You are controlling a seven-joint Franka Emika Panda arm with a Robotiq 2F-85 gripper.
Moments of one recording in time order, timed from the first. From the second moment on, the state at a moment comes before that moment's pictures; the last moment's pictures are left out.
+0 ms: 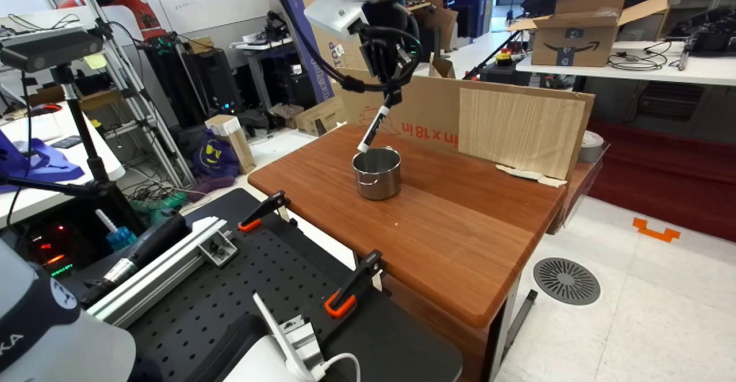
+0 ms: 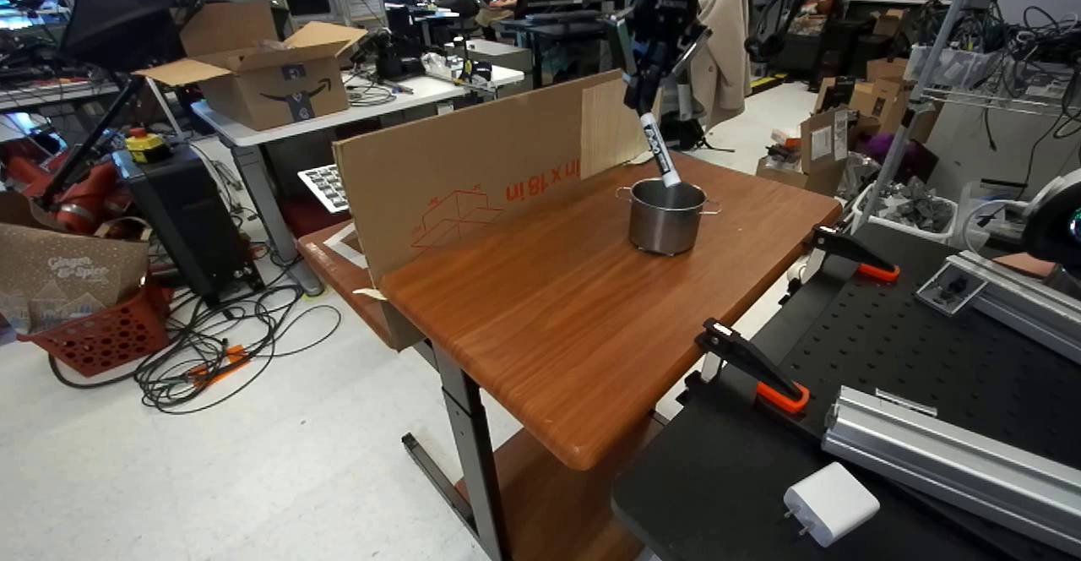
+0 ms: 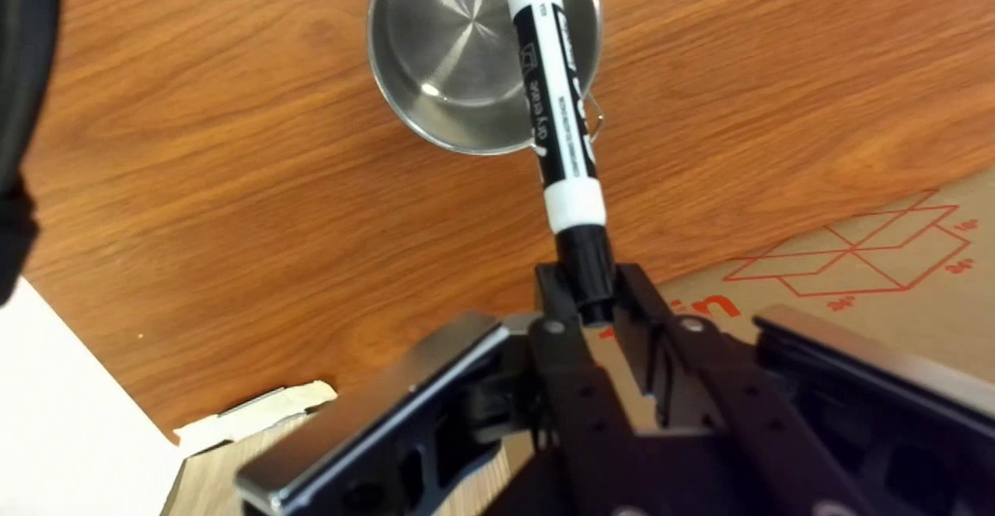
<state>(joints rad) 0.01 0.12 0.00 -2.31 0.14 2.61 0.15</state>
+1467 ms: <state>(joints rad) 0.14 0.40 0.11 -2.17 0.14 2.61 0.17</state>
